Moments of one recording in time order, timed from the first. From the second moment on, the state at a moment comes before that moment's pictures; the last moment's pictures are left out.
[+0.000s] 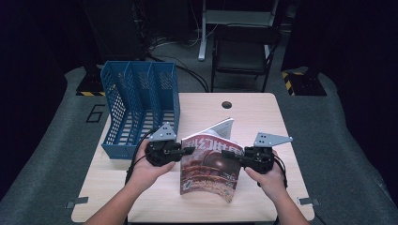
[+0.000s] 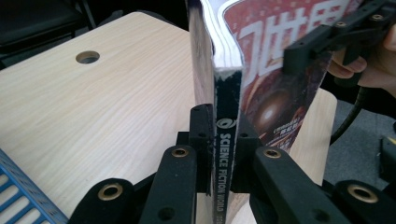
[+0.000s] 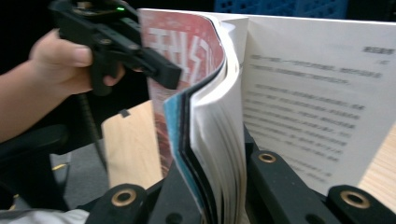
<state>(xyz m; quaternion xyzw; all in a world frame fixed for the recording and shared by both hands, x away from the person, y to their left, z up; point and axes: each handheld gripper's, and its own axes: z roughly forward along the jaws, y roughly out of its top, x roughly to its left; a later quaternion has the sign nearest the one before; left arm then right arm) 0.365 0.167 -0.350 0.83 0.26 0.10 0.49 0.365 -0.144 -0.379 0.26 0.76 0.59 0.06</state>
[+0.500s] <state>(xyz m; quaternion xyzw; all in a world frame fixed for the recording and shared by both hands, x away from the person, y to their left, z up) 0.367 0.178 -0.351 0.82 0.25 0.14 0.49 0.383 -0.120 -0.372 0.28 0.76 0.57 0.12</state>
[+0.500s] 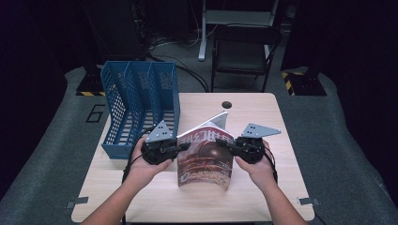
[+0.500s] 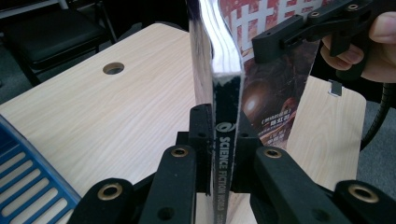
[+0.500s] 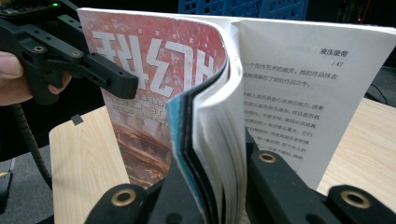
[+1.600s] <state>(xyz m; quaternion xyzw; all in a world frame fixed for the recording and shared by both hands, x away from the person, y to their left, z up) 0.341 0.184 -0.333 0.84 0.24 0.11 0.47 0.393 -0.143 -0.420 0.31 0.76 0.57 0.05</state>
